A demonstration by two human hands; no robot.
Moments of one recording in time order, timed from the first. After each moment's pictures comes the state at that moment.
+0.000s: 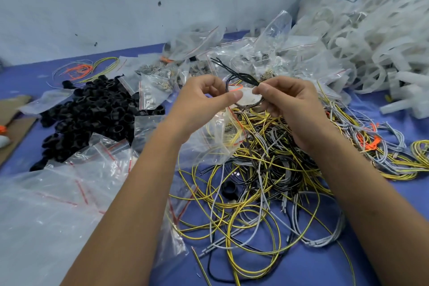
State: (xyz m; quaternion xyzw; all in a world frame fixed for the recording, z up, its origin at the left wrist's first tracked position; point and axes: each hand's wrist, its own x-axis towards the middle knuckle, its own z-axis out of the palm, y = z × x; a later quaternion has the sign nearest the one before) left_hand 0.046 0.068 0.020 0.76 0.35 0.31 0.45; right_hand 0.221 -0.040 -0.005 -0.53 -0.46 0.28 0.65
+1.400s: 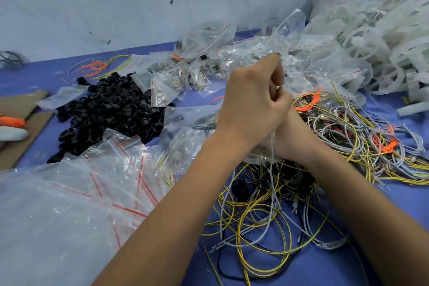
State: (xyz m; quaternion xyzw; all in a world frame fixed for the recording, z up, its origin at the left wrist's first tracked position) left_hand 0.089 0.011 0.033 0.82 0.22 0.50 0.17; right_hand 0.184 -0.046 -0.008 -0.57 -0.66 0.16 0.47
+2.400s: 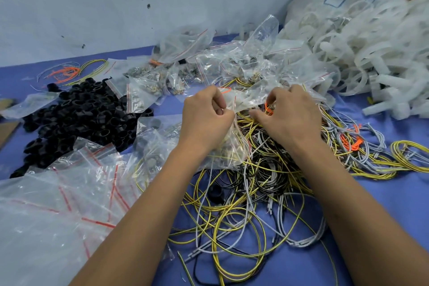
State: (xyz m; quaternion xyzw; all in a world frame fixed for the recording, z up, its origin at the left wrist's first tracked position) left_hand 0.080 0.048 -0.013 0.80 0.37 0.39 0.27; right_hand 0.232 -0.041 -0.008 -0.88 -0.42 -0.08 0.21
